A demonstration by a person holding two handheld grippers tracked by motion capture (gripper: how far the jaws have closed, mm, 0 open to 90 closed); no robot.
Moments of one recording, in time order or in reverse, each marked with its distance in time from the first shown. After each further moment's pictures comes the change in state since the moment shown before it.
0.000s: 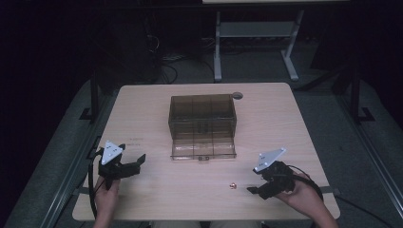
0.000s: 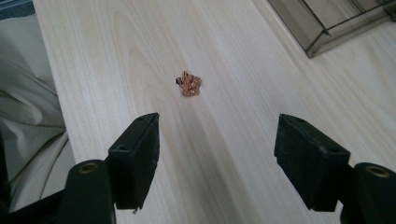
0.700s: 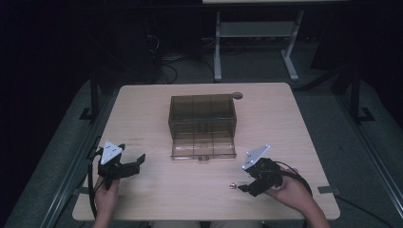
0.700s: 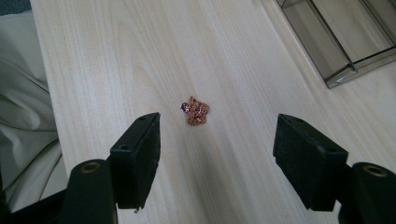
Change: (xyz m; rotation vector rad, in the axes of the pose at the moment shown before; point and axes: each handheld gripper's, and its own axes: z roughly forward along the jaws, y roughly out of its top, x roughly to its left) left arm 0.001 0.000 0.000 0.000 -0.001 -0.005; right arm 0.000 0.025 0.020 0.034 0.022 -0.068
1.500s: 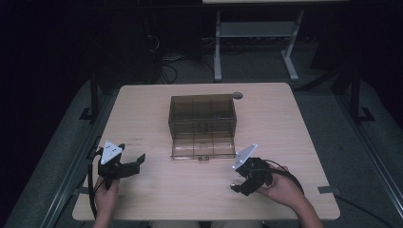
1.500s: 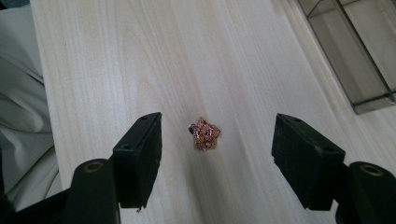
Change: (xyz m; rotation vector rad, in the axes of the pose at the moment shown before) left arm 0.000 0.000 0.000 -0.001 0.001 -0.001; right arm 0.001 0.018 0.019 0.045 0.043 -0.032
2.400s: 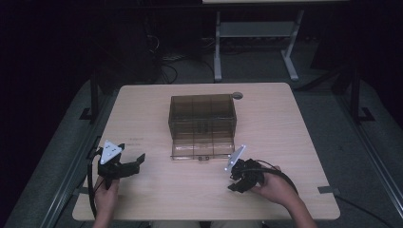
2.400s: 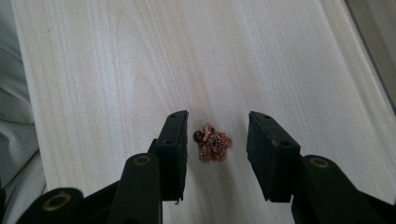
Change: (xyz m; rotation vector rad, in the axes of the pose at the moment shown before) left arm 0.001 0.000 0.000 -0.004 0.000 0.000; right arm -0.001 0.010 0.023 0.093 0.037 -0.003
